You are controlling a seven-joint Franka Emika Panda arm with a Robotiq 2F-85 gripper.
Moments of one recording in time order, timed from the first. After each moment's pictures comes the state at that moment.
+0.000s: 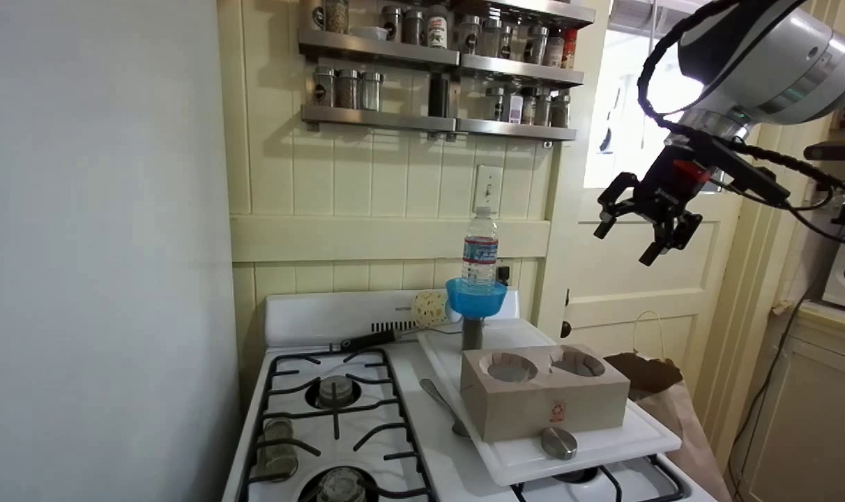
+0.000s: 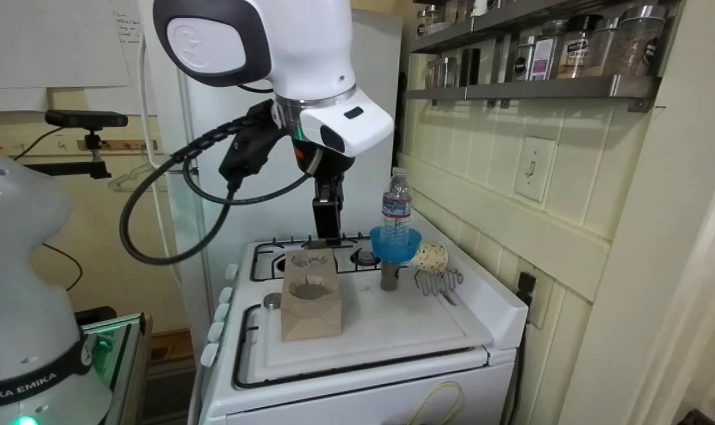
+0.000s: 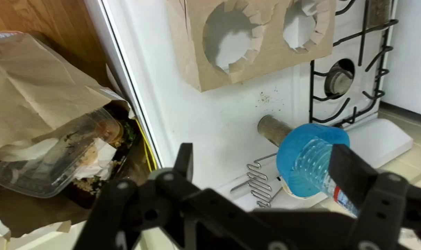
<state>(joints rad) -0.15 -0.45 -0.31 -2.44 0.34 2.08 -0.17</state>
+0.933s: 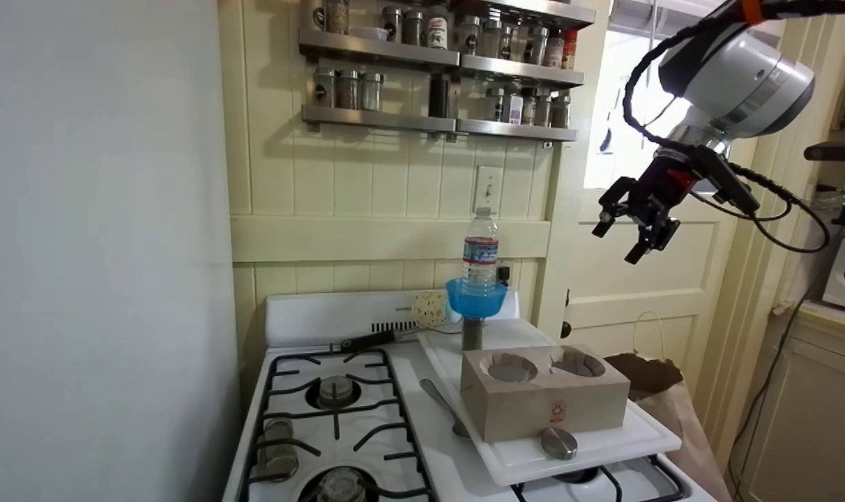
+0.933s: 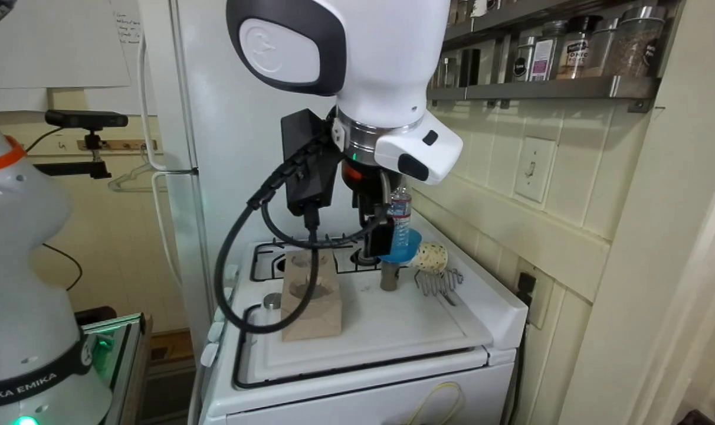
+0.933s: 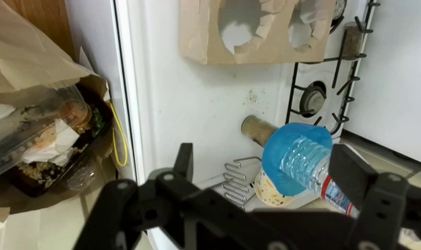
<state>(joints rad) -0.15 -0.18 -0.41 -2.20 0.49 1.90 -0.52</state>
